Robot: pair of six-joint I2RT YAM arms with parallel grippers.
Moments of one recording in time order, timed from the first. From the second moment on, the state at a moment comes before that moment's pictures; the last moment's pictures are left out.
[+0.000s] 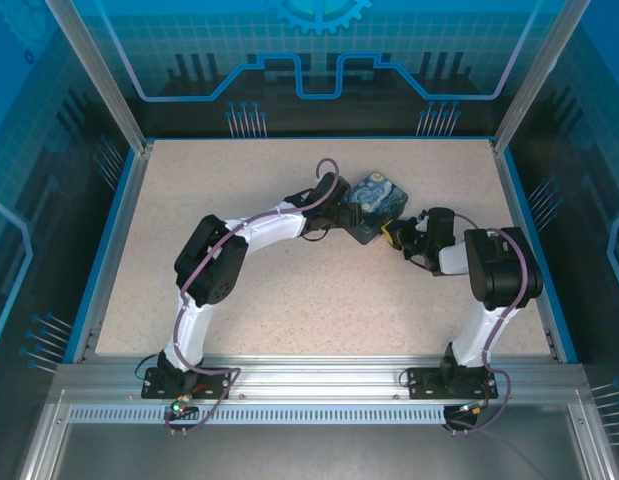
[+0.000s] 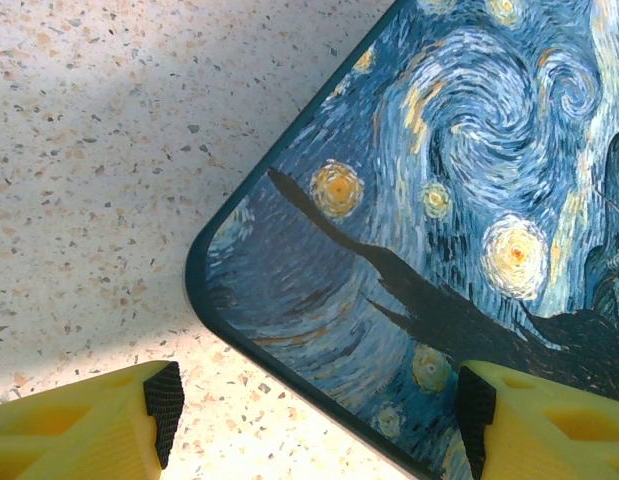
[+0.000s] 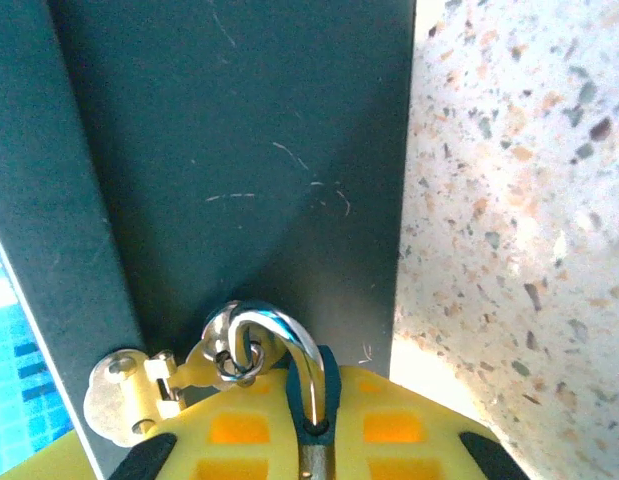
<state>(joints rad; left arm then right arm) -0.65 2.13 1.59 -0.31 -0.05 -0.64 0.03 1.83 0.64 0.57 -0.58 1.20</state>
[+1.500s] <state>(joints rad) -0.71 2.23 1.79 -0.48 -0.03 -0.61 -0.10 1.71 0.63 0.30 -0.66 0.92</state>
